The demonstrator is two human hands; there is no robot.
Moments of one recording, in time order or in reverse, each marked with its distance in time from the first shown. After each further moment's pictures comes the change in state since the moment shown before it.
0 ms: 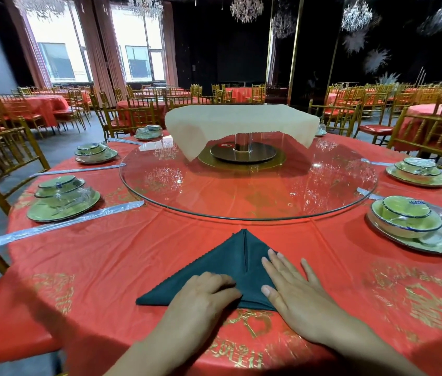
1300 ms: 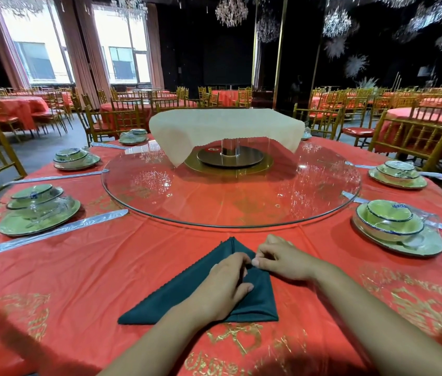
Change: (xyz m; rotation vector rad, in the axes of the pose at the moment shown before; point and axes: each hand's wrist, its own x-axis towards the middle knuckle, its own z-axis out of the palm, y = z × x) left_hand 0.071 0.001 0.032 -0.457 -0.193 -0.273; right_hand 0.075 0.049 -0.031 0.244 -0.023 -0.009
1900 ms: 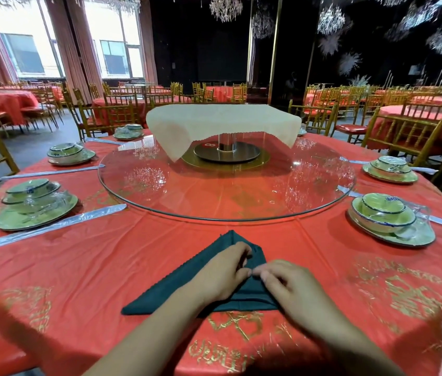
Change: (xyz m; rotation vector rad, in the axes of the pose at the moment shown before) left_hand 0.012 0.001 -0.005 -0.034 -0.068 -0.076; right_hand -0.075 -0.047 0.035 0.183 0.483 -0.142
